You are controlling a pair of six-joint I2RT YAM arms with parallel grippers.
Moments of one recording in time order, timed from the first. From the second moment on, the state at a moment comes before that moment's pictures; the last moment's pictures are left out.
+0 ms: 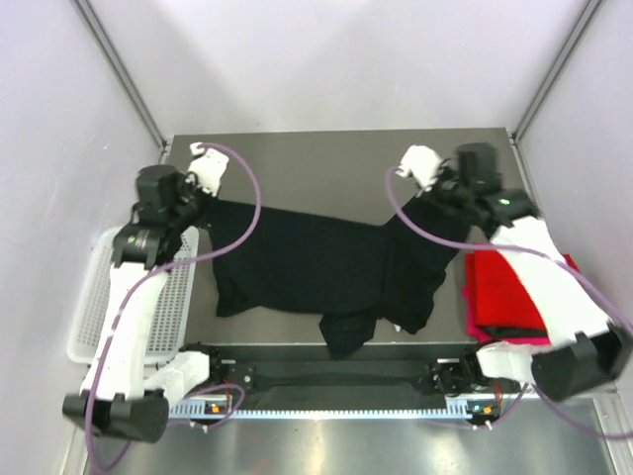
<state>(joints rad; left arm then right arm) -0.09 0.99 1.27 -0.72 0.12 0.43 0.30 1.19 1.31 -0.71 -0.08 -0.78</state>
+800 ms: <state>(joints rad) -0.10 1.29 1.19 -0.56 0.12 0.34 0.16 1.92 1.57 -0.59 -0.20 -0.46</state>
